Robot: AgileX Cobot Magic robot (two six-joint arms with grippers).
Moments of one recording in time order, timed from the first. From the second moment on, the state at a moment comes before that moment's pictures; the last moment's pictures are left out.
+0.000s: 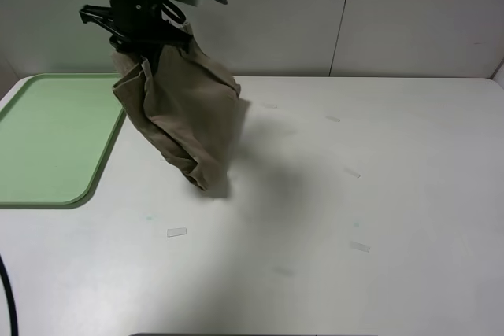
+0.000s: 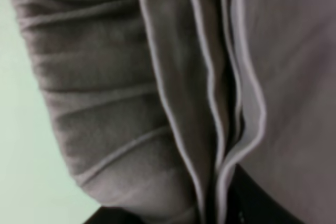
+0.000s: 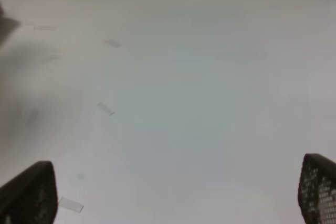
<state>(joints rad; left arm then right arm) -0.38 2.11 -1.90 0.29 1.16 -0.22 0.03 -0.01 -0.49 0.01 1.03 0.04</state>
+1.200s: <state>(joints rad) 0.07 2.03 -1.50 0.37 0.82 -0.14 0.03 -0.01 -0.49 0.01 1.03 0.04</state>
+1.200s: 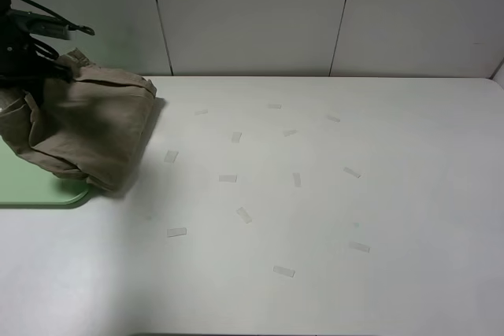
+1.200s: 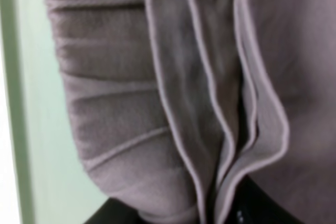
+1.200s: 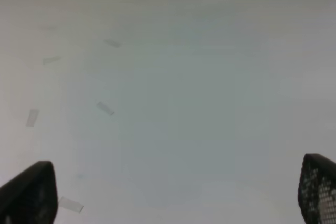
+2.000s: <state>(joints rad) 0.21 2.05 -1.49 0.40 0.74 -0.04 0.03 -0.01 -0.49 0.01 1.03 0.04</state>
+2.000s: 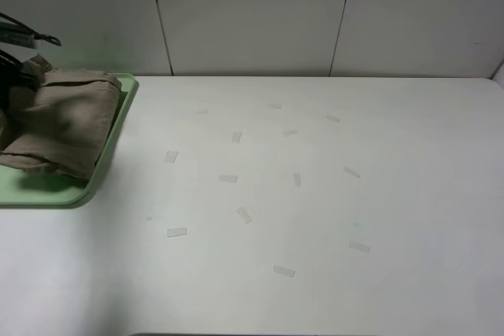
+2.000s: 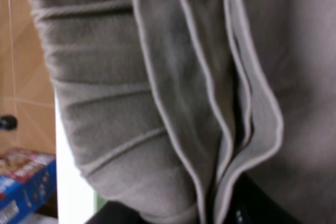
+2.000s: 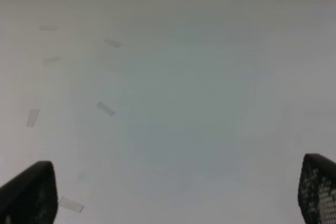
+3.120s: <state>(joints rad) 0.22 2.05 -1.49 0.42 0.71 0.00 0.03 -0.01 -0.49 0.01 1.03 0.04</state>
